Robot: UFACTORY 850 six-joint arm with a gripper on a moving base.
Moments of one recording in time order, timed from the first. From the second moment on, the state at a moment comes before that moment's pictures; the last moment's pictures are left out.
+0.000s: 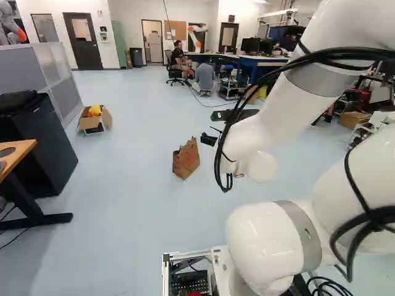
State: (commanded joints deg) arm 0.0 16.0 -5.0 0.0 50.0 0.0
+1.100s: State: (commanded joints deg) arm 0.0 16.0 -5.0 0.0 50.0 0.0
